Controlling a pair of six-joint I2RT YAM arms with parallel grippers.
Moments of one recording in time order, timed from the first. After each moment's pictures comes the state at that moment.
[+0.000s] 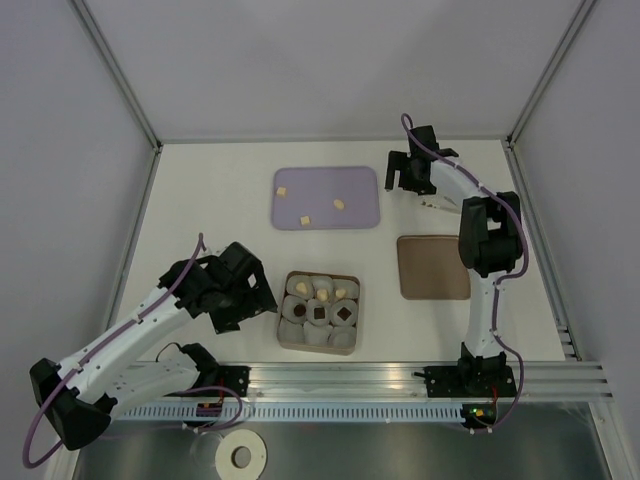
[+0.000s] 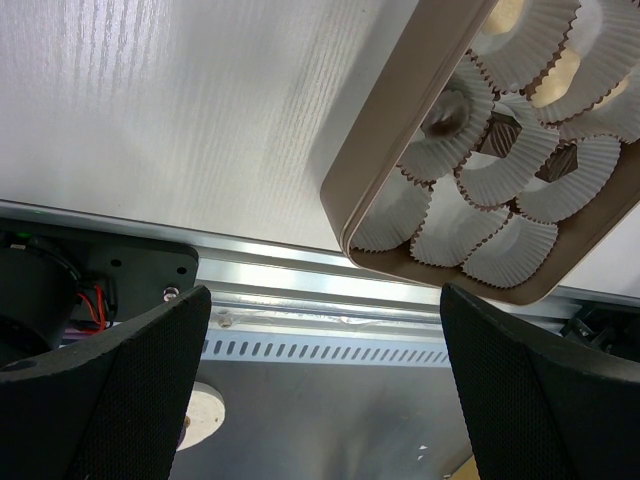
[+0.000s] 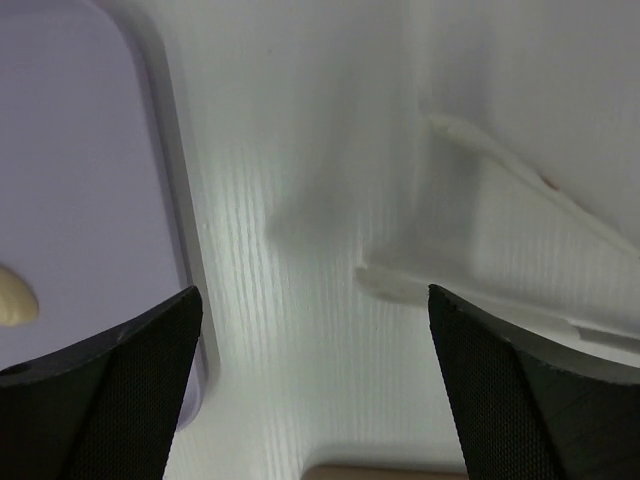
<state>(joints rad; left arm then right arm) -0.74 0.93 0.89 -1.20 -0.10 -1.12 0.18 2.14 1.69 -0.52 0.03 0.30</state>
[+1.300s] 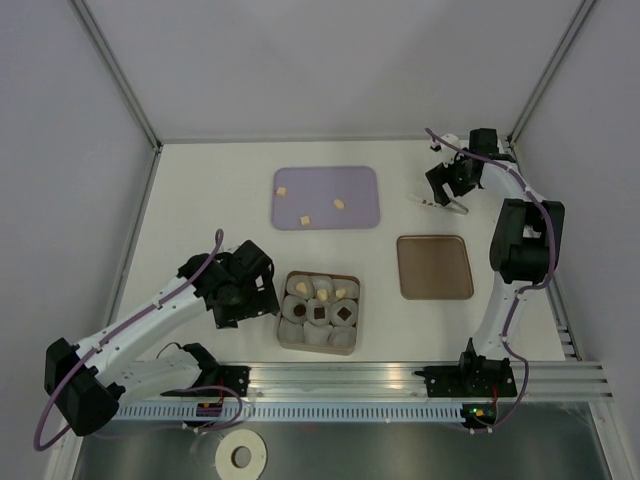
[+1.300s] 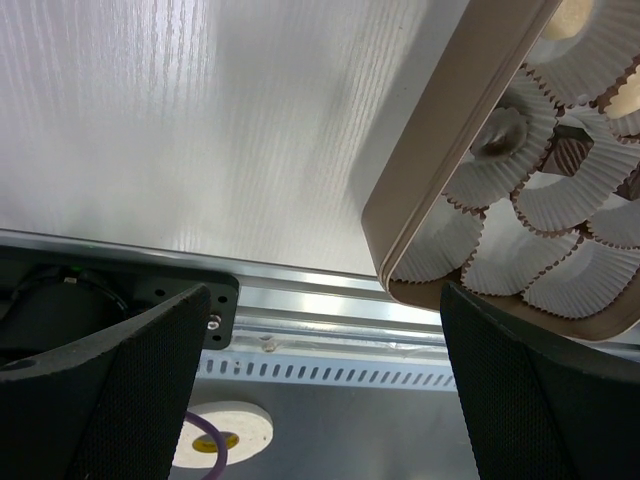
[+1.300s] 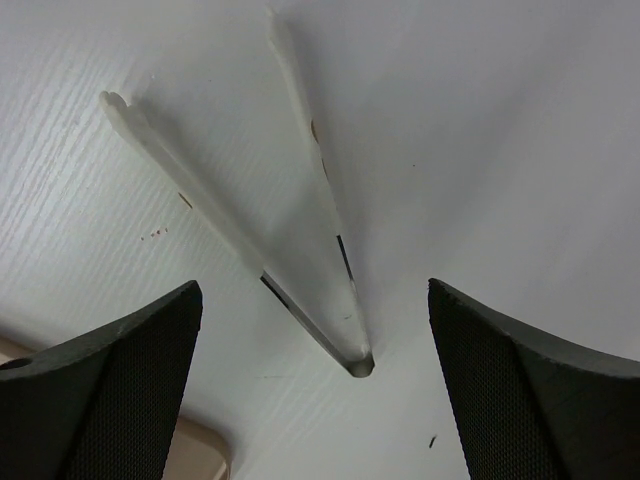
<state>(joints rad) -0.74 1.03 0.86 -1.16 -0.14 -1.01 -0.09 2.05 1.62 -0.54 -0.27 -0.63</state>
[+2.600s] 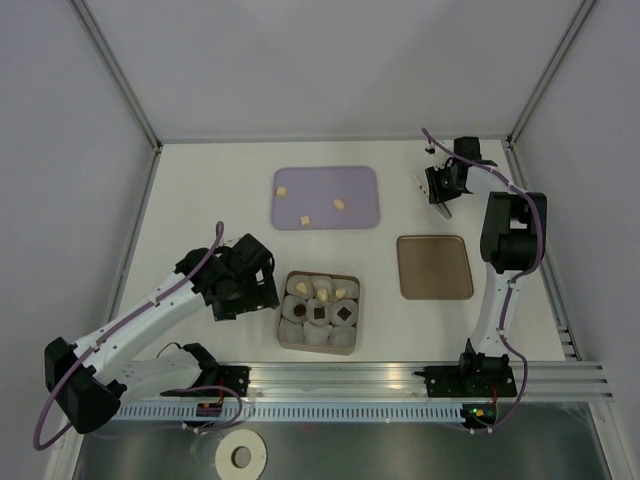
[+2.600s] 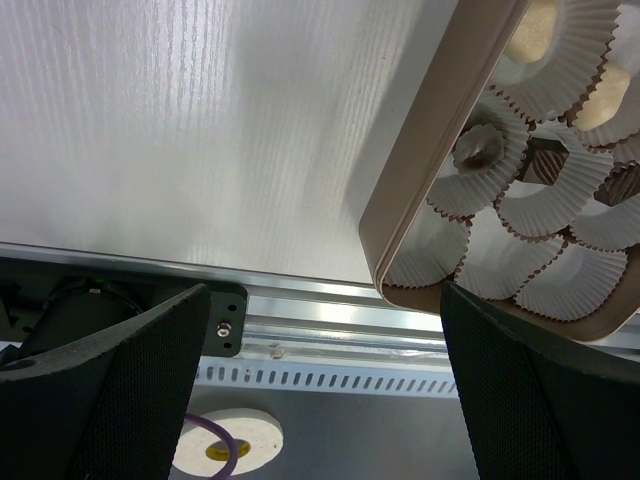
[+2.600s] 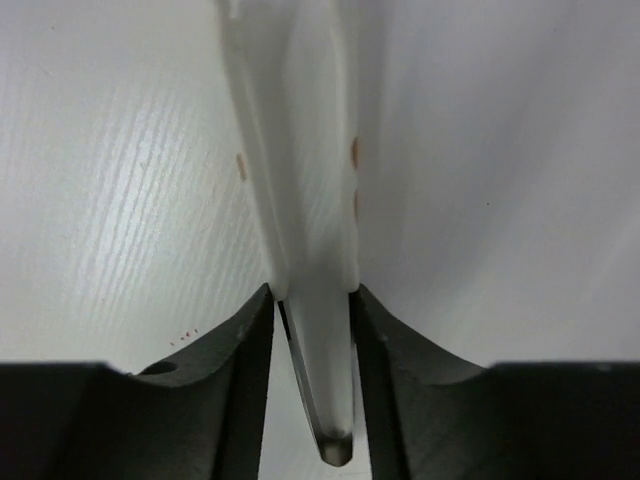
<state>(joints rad) -0.74 1.05 0.92 -1.18 -0.18 -0.96 -0.05 2.19 1.64 -0.45 -0.24 -0.36</state>
